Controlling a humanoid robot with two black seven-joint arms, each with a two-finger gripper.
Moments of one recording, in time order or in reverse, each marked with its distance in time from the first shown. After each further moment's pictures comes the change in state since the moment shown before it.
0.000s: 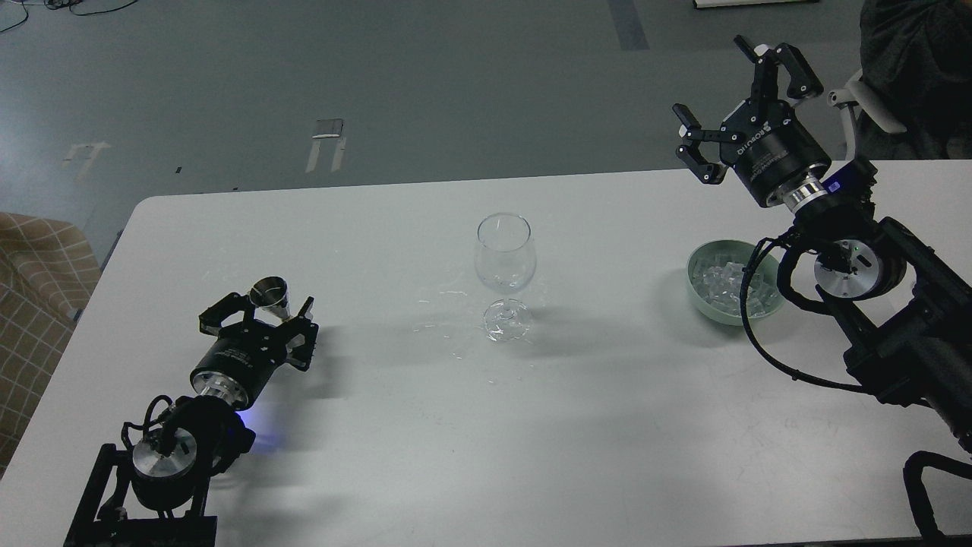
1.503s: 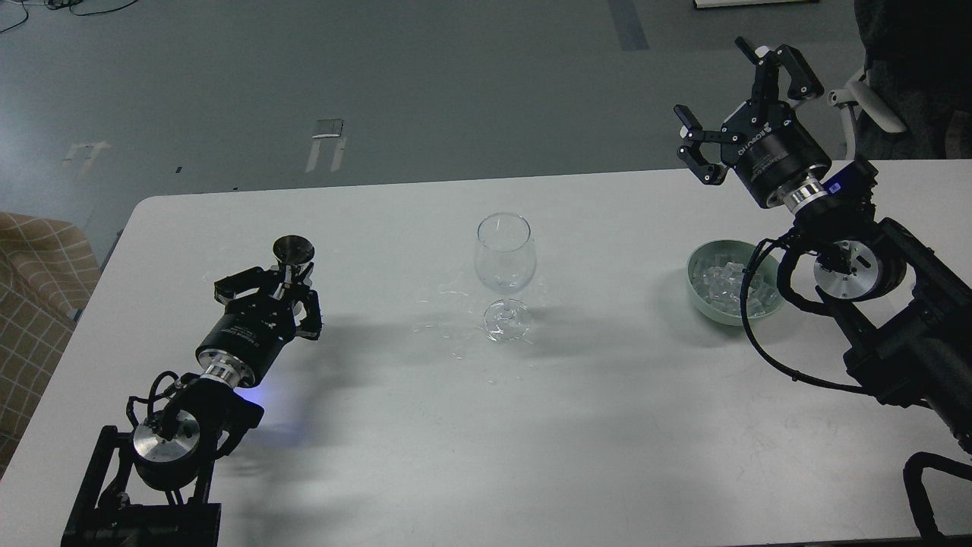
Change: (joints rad) left arm -0.015 -0.005 0.034 -0.124 -0.023 0.031 0.021; right arm -0.004 0.000 0.000 0.001 0.000 -0.009 0.000
